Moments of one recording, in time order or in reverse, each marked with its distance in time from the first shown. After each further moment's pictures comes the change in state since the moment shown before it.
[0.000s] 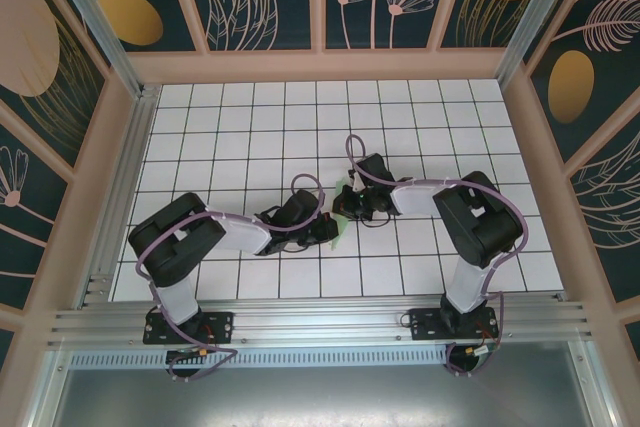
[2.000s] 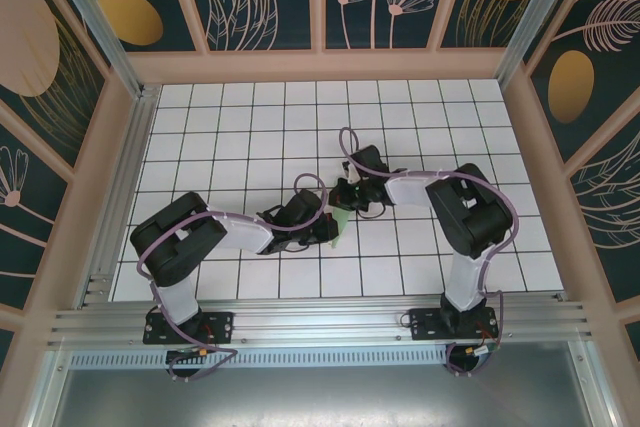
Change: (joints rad) left arm -0.009 0.008 0.021 -0.039 -0.028 0.058; right arm -0.018 0.091 0.120 -0.023 -0.009 -0.093
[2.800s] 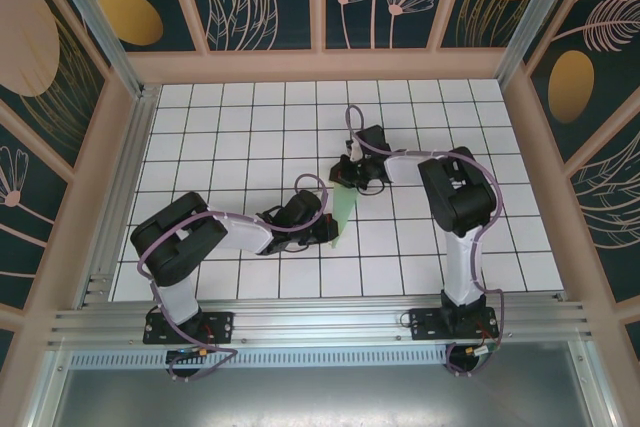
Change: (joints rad) left arm 0.000 0.004 -0.010 0.018 0.005 0.026; right arm -0.112 0.185 0.224 0.004 -0.077 -0.005
